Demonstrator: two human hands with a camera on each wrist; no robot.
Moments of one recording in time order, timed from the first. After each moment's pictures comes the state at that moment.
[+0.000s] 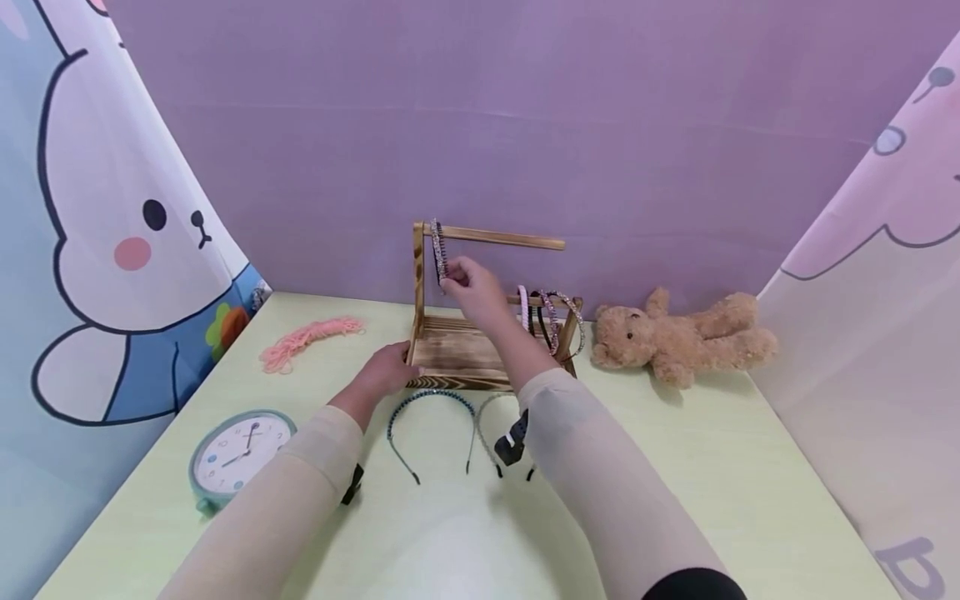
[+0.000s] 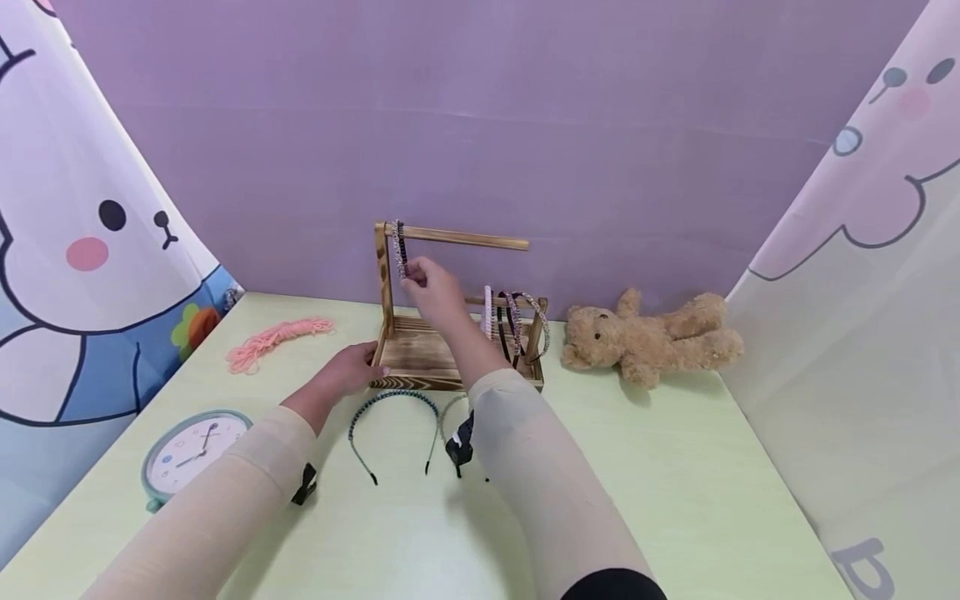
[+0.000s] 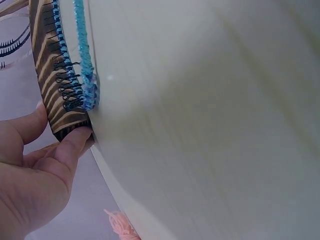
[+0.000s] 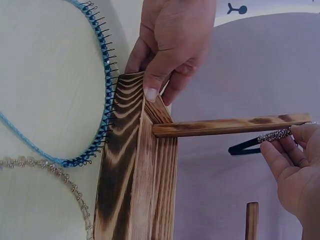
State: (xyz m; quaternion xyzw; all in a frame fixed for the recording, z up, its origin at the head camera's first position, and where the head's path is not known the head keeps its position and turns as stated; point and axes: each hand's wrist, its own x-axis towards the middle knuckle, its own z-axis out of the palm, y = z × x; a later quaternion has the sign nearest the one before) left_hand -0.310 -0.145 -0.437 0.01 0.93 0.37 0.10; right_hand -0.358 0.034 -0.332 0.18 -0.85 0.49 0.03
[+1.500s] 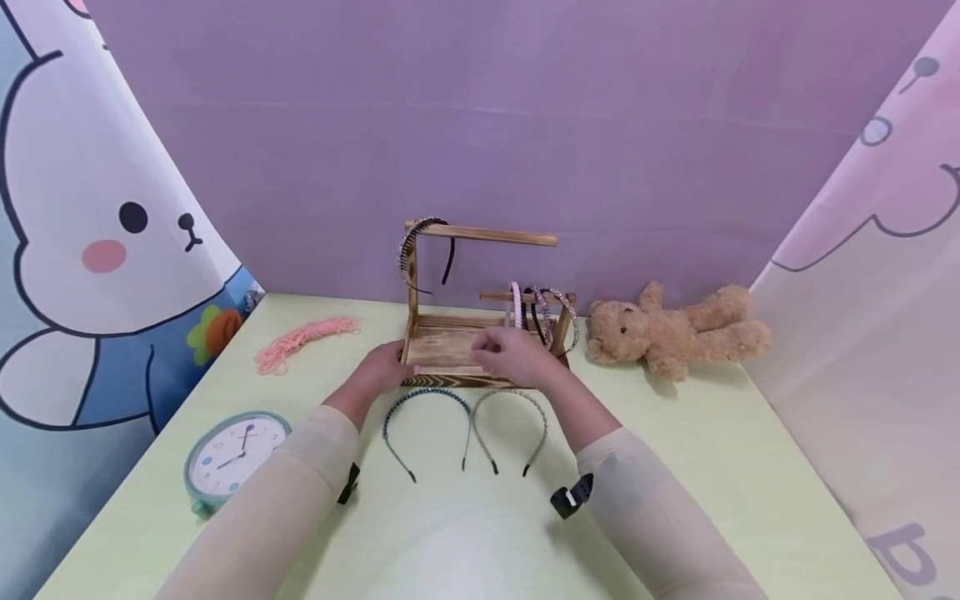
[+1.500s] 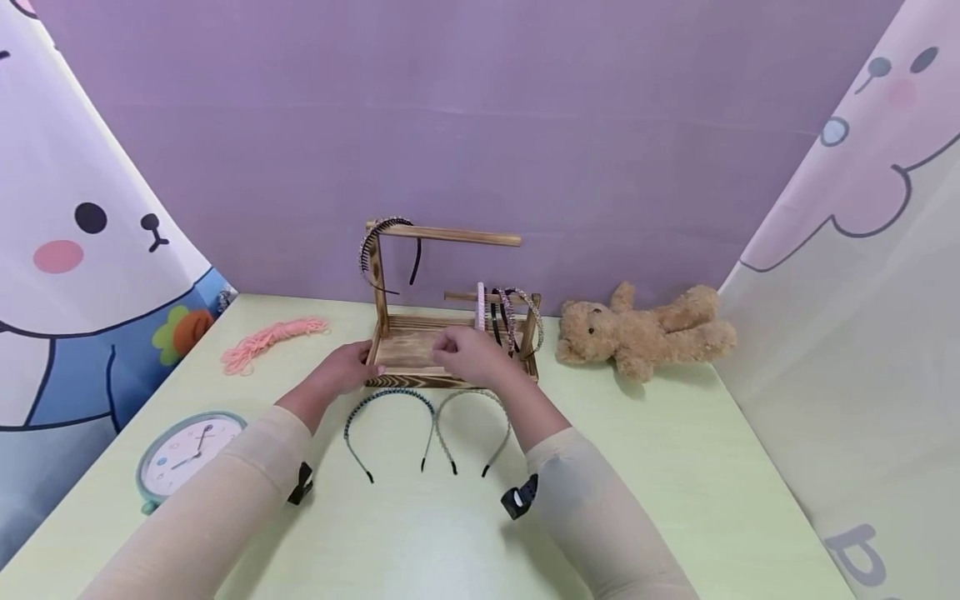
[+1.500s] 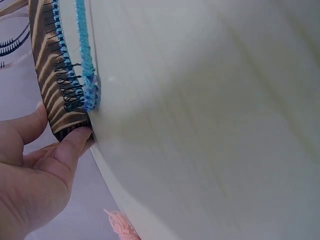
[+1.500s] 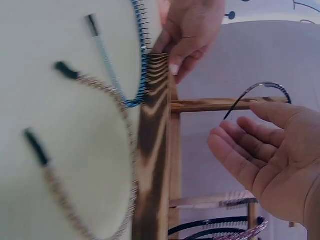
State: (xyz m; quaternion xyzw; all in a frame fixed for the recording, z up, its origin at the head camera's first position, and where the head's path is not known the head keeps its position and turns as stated) left_hand -0.310 -0.145 -0.435 0.01 0.93 0.36 0.11; right_hand -0.302 0.113 -0.373 0.24 -0.89 0.36 -0.12
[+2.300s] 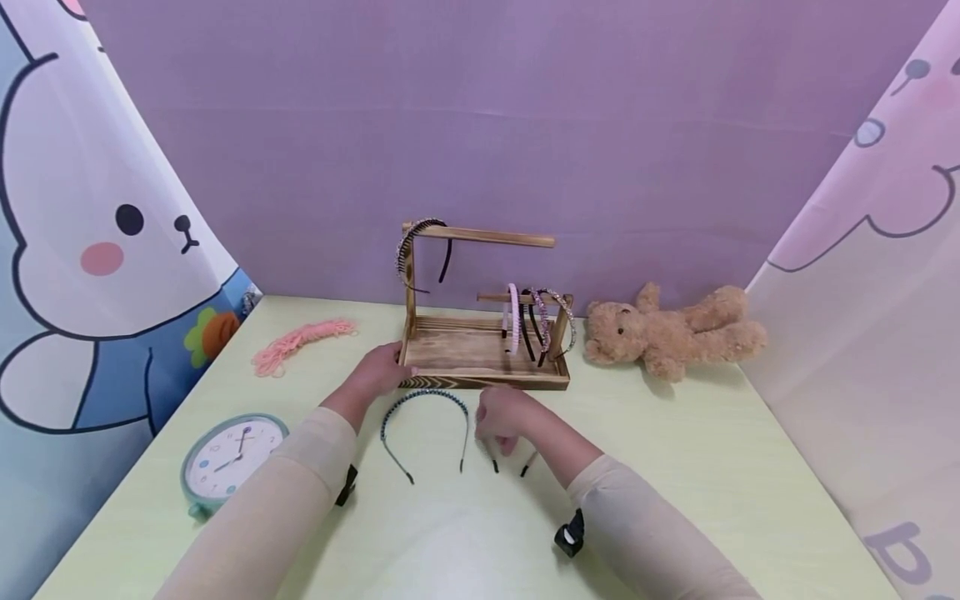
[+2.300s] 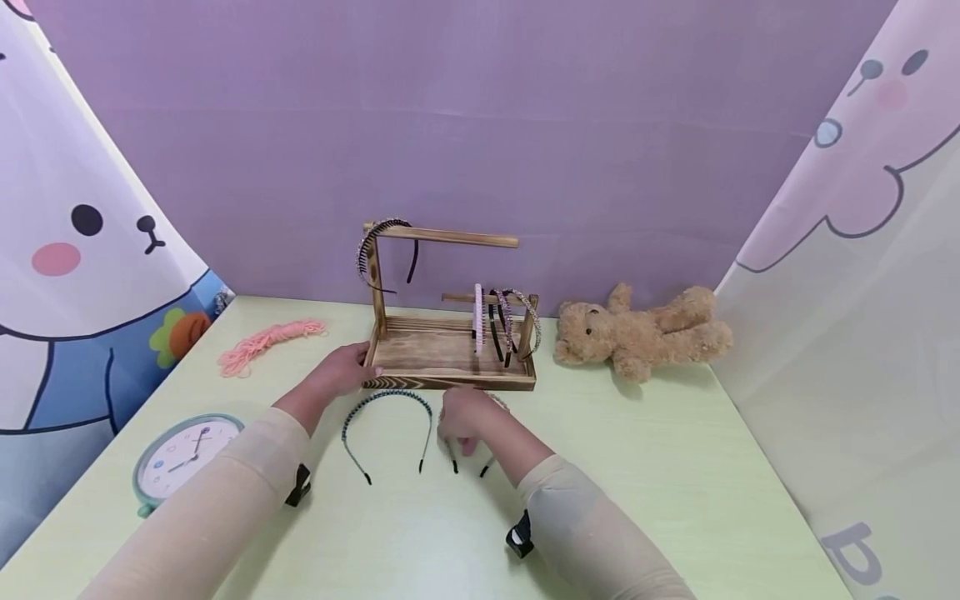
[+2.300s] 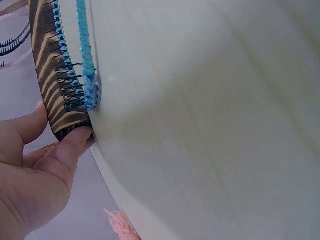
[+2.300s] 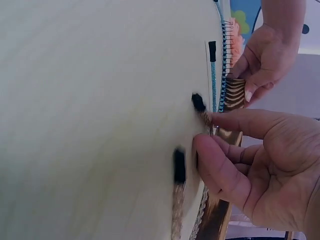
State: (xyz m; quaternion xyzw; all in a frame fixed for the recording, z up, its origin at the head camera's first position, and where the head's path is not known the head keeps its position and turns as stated) left_hand -0.310 -0.144 -0.435 -0.01 0.92 0.37 0.12; right_hand -0.266 0.102 -0.426 0.15 -0.93 0.22 -0.27
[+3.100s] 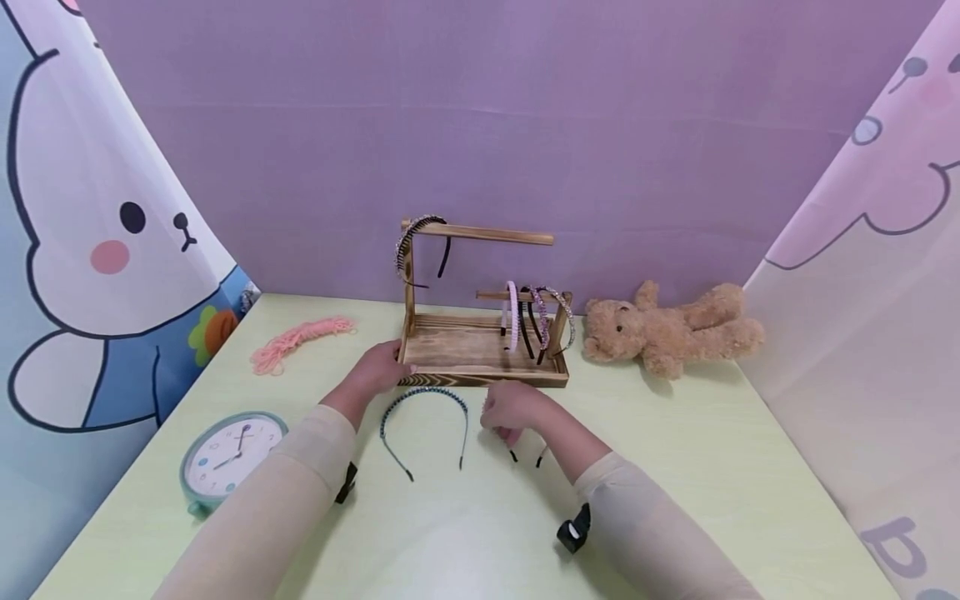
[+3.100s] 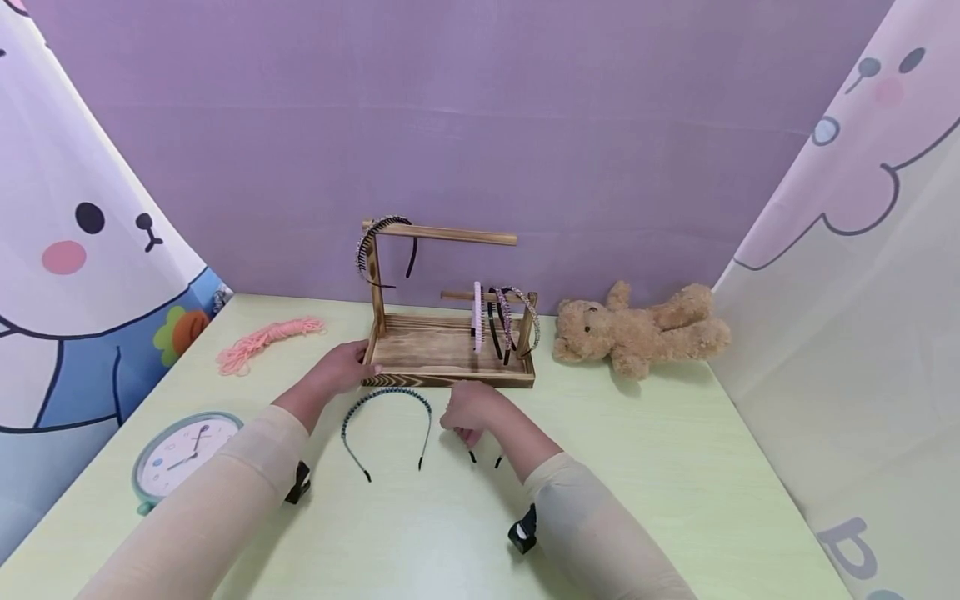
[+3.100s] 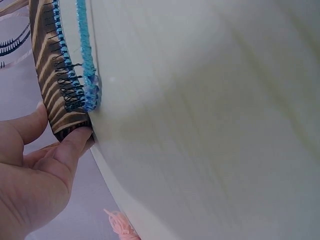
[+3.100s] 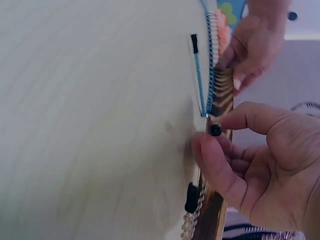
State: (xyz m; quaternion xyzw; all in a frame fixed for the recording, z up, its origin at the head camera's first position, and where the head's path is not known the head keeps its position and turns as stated) left_hand -0.310 -0.147 -0.437 0.03 0.92 0.37 0.10; right_hand -0.271 0.114 -0.422 0.14 -0.91 0.27 -0.28
